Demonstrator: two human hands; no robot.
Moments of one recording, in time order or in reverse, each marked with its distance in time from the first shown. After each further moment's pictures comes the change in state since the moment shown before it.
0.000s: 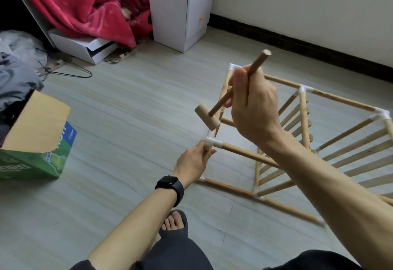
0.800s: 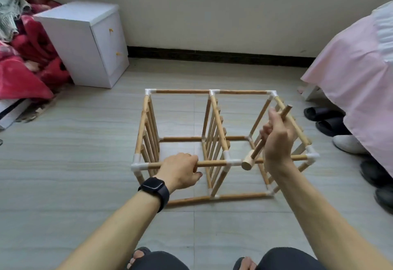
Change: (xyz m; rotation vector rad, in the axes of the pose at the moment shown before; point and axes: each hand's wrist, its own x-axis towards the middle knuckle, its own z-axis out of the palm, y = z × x) left_hand 0.030 0.148 0.030 0.633 -0.337 0.453; right_hand -0.128 0.045 -0.185 0.324 0.820 0.834
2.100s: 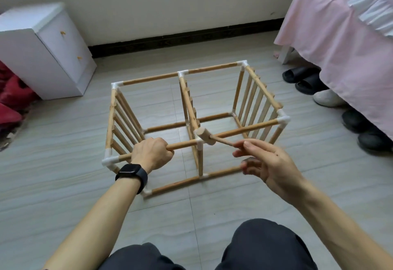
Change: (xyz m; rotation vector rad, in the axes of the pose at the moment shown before) left_hand 0.034 -0.010 -0.002 0.181 0.003 -0.176; right_hand -0.068 0.011 -0.108 0.069 -0.438 0.432
